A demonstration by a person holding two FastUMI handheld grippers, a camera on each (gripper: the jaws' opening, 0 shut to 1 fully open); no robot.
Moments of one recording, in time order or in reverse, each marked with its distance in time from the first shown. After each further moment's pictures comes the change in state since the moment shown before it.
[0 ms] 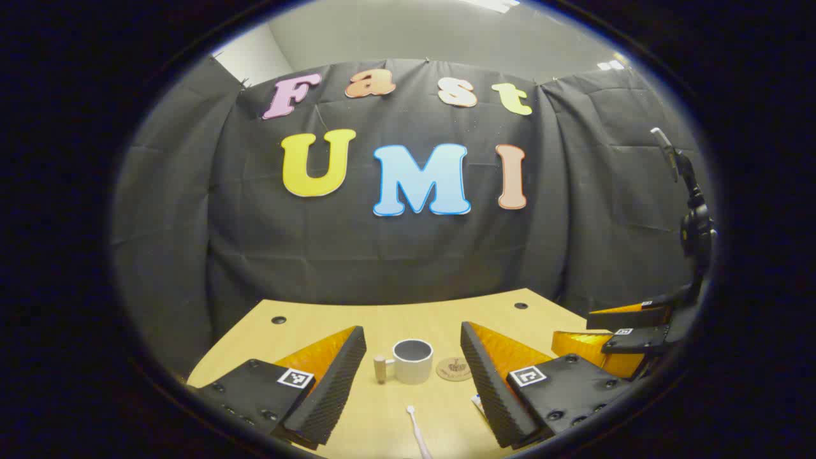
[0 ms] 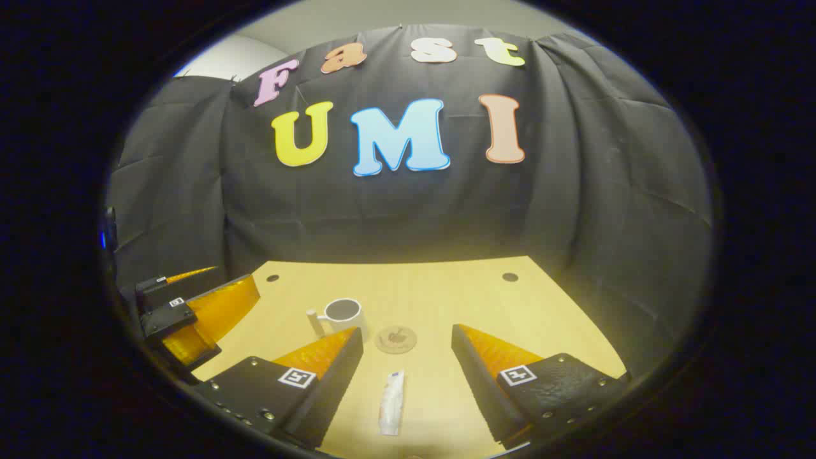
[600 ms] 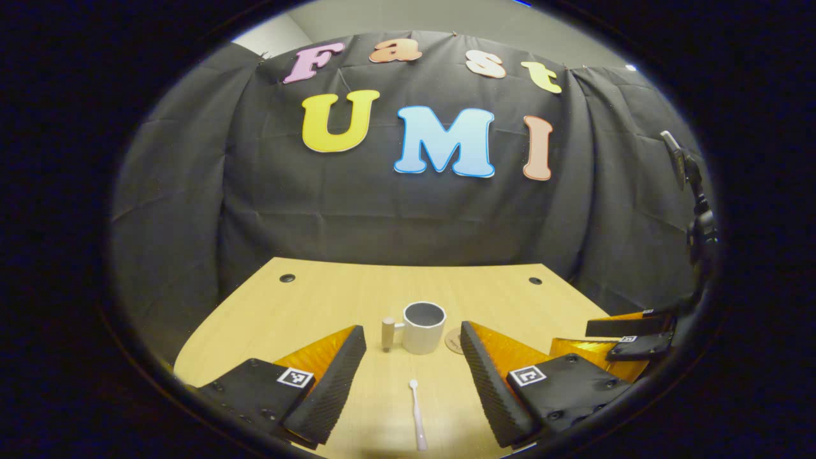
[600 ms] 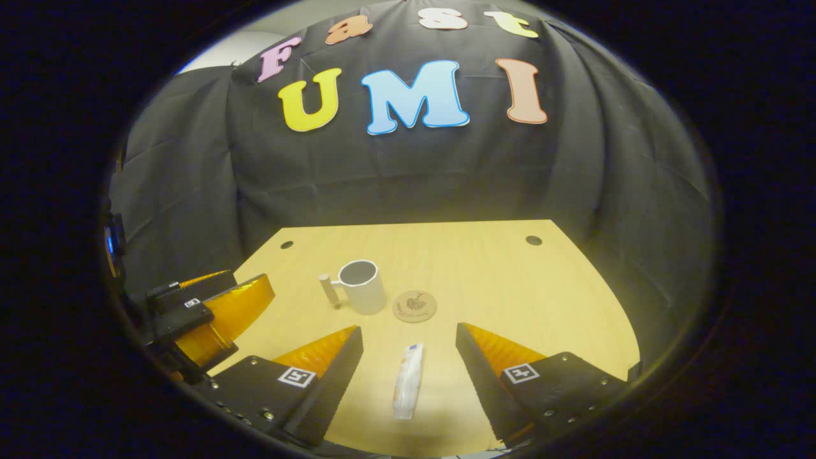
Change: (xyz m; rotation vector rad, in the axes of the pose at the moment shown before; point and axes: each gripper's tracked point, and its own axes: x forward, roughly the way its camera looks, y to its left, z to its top) left arm 0.010 0.014 -0.053 -0.055 0.157 0.067; right arm 0.017 0.014 -0.034 0.008 0.173 0.073
